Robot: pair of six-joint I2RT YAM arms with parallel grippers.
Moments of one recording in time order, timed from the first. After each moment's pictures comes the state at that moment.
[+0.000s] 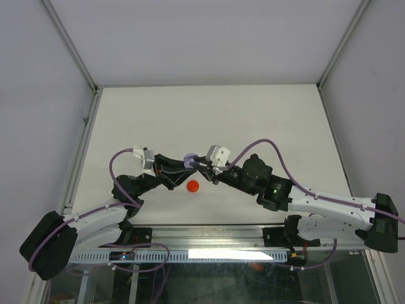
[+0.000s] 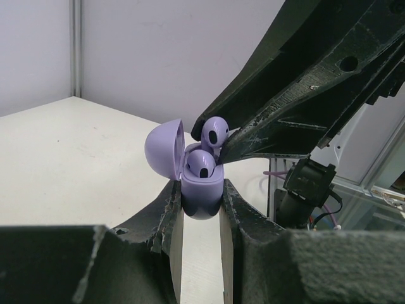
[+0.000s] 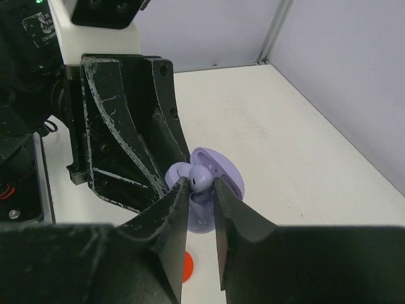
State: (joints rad) left arm -0.67 0.96 0.15 1.27 0.50 -0.47; right arm 1.21 1.02 0.75 0.27 0.09 -0.23
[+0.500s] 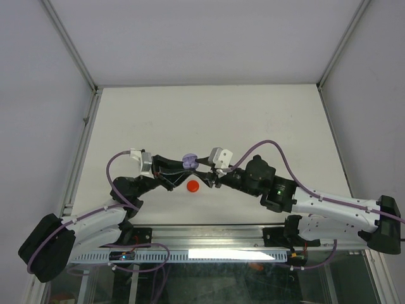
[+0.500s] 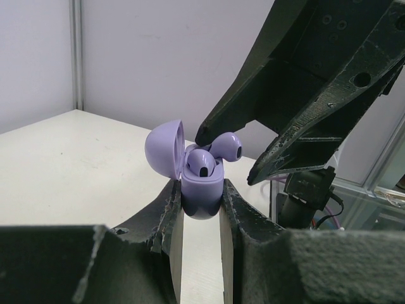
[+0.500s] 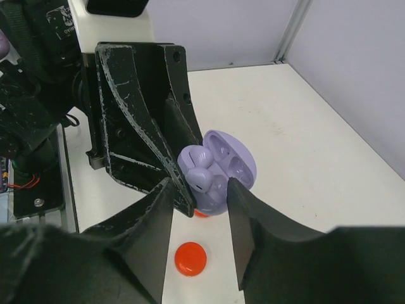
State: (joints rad) left arm -0.67 0.94 0.15 1.29 0.50 -0.46; right arm 1.21 0.98 0.75 0.23 0.05 -0.20
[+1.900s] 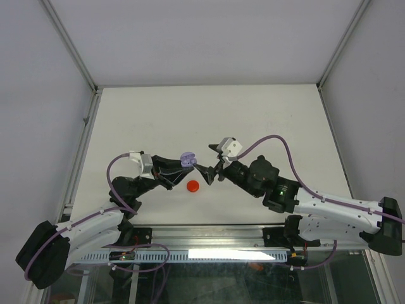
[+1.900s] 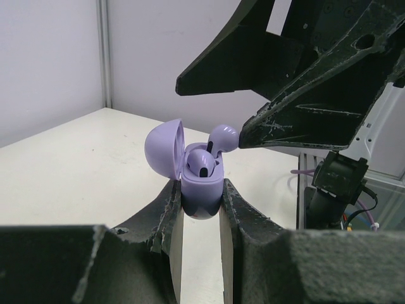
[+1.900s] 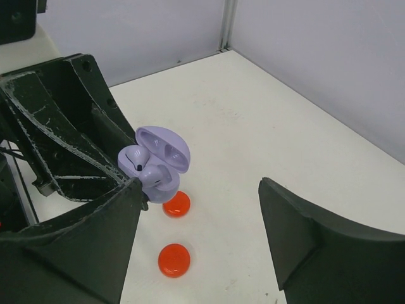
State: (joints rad) left arm -0.67 0.85 0.15 1.16 0.46 -0.34; right arm 1.21 0.96 0.74 0.24 0.28 -0.11
